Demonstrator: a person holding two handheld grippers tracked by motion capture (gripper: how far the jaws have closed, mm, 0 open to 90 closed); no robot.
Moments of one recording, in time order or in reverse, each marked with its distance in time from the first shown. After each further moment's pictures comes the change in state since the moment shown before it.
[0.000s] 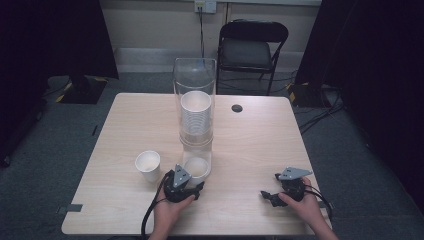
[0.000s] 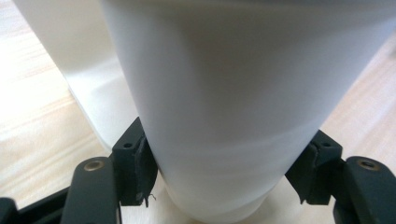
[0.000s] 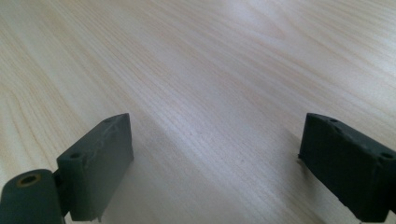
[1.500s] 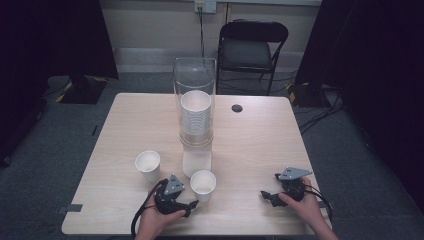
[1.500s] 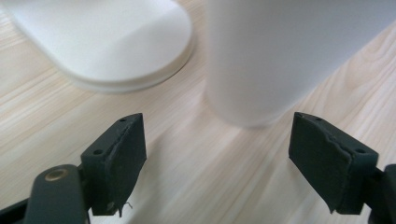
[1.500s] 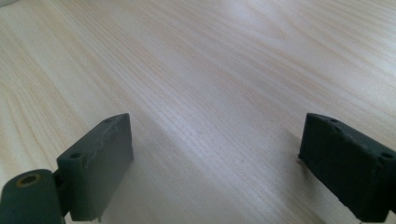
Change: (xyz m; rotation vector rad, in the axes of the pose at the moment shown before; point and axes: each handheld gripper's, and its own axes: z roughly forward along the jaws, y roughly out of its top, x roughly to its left) left arm 0.008 -0.020 -0.027 0.145 -0.133 0.044; right arm 0.000 0.000 0.000 0.001 0.000 0.000
